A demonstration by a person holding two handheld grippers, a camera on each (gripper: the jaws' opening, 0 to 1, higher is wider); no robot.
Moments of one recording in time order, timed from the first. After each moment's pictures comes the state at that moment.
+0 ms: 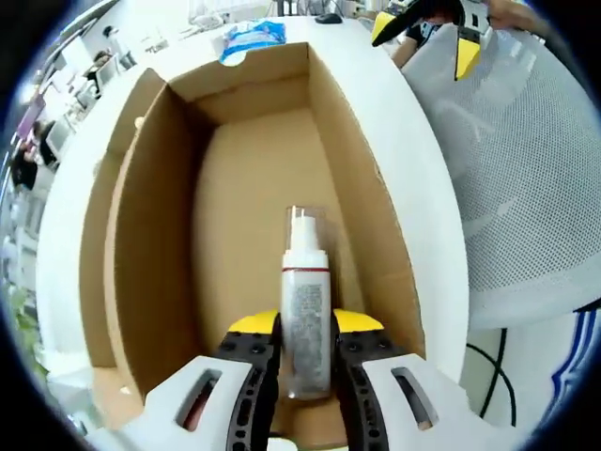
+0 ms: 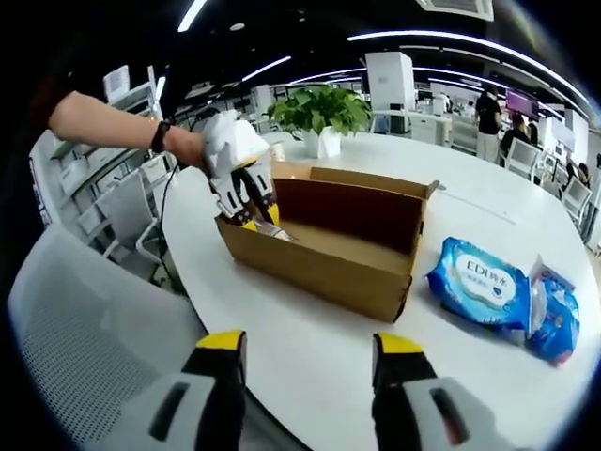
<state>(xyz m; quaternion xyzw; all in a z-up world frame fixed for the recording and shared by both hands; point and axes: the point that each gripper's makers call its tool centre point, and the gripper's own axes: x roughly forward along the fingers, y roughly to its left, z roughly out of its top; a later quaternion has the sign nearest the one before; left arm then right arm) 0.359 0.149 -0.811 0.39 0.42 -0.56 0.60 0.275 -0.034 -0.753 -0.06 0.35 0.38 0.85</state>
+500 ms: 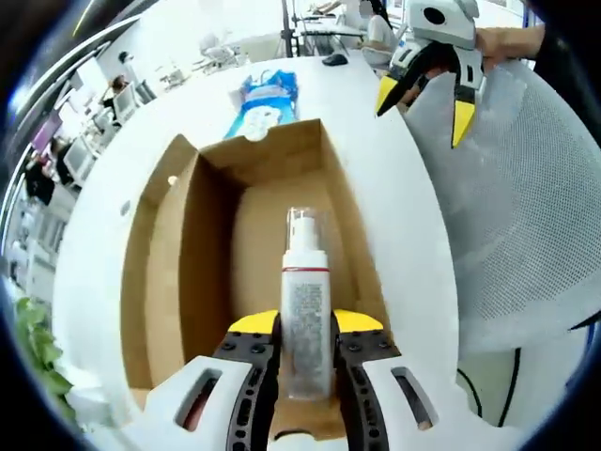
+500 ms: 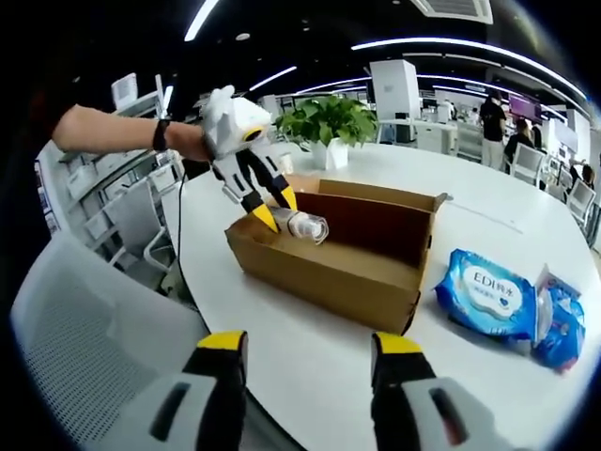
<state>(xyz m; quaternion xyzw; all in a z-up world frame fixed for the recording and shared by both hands) 0.371 0.114 -0.754 0.36 0.35 -0.57 0.64 0.277 -0.024 -0.741 -0.05 0.33 0.40 0.86</state>
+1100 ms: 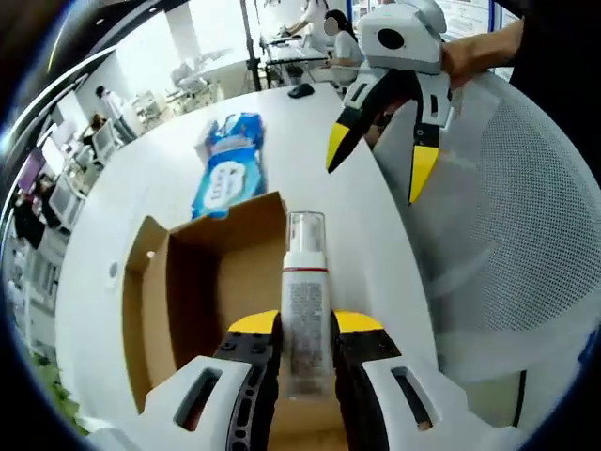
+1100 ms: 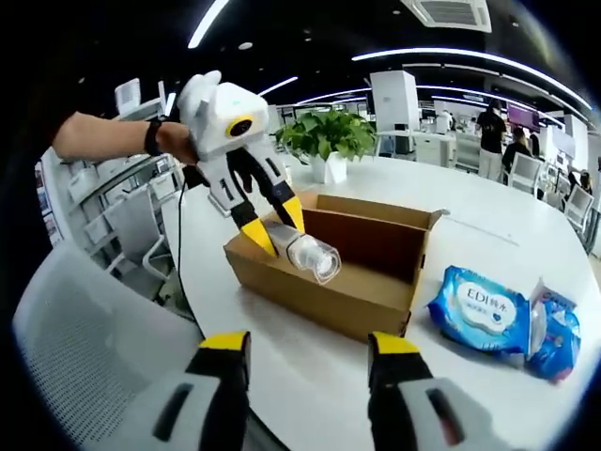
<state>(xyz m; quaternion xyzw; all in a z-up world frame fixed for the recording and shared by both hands) 0.335 0.053 -0.723 0.37 0.30 -0.64 0.61 0.288 -0.026 -0.724 -0.04 0.30 0.40 0.87</state>
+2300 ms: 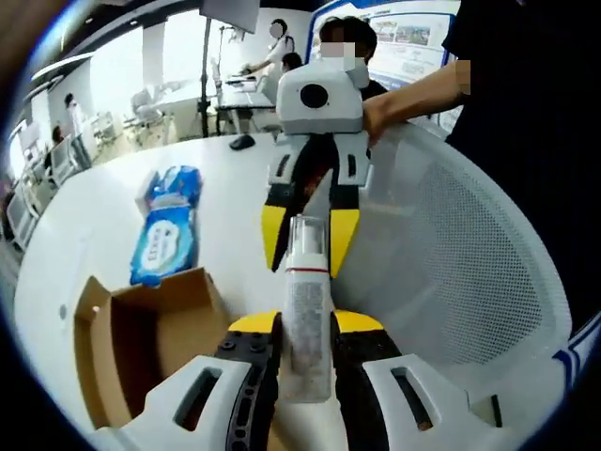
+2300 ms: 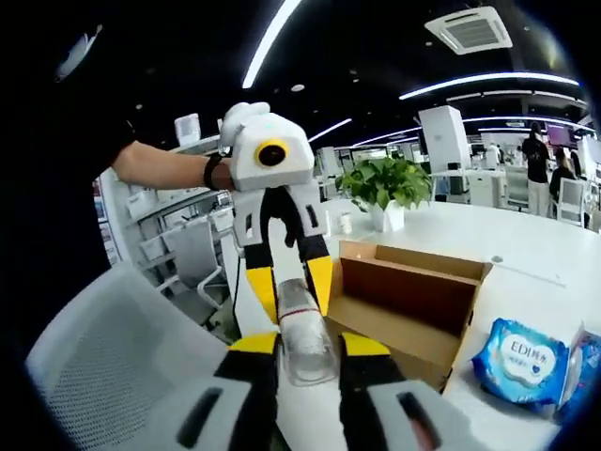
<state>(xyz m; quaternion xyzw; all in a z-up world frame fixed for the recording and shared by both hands) 0.268 0.022 -0.684 0.24 0.30 -0.76 0.53 0.267 0.007 -0.680 0.01 0.21 0.54 0.81</state>
